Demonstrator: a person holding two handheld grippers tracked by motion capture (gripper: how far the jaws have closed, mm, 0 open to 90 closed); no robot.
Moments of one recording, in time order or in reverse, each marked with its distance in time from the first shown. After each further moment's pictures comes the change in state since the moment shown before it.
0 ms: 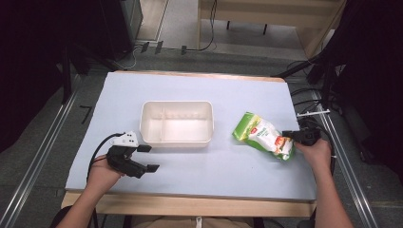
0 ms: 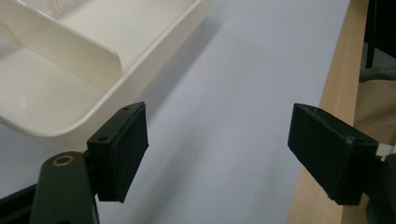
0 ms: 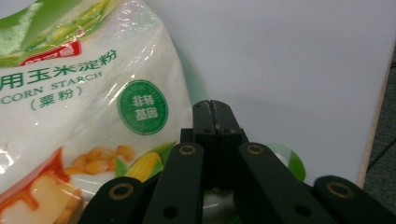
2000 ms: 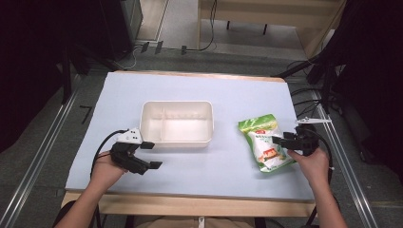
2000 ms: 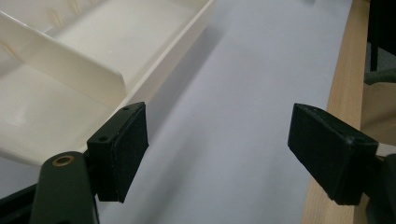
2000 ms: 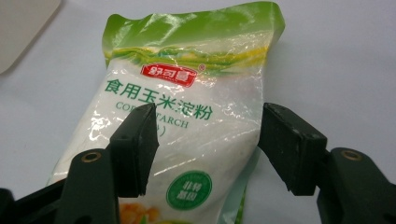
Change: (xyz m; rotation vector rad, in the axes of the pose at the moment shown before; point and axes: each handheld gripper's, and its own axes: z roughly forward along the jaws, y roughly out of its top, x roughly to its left) left arm 0.004 0.008 0.006 0.007 -0.001 0.021; right arm 0.047 -0.017 -0.025 -0.130 0.033 -0.050
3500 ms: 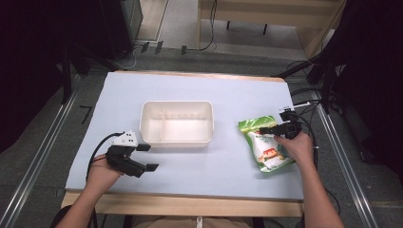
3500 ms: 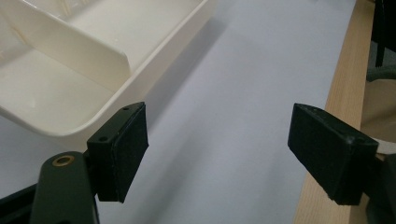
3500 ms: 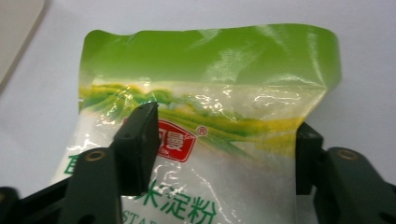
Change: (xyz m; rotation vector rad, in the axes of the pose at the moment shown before) left arm -0.003 -0.009 -0.007 -0.004 0.016 -0.011; right arm -0.015 0.039 0.062 0.151 0.132 0.045
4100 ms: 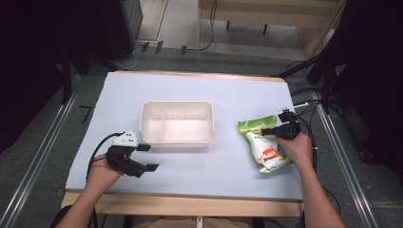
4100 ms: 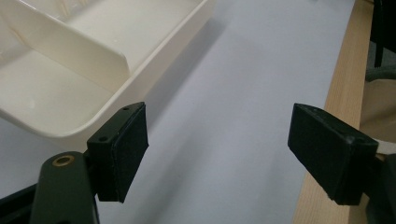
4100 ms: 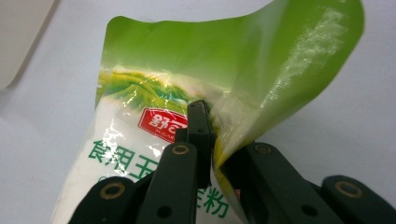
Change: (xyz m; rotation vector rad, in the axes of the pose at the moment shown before) left arm -0.001 0.000 -0.001 -0.003 0.001 -0.002; right arm 0.008 -0.001 -0.003 0.039 0.017 0.001
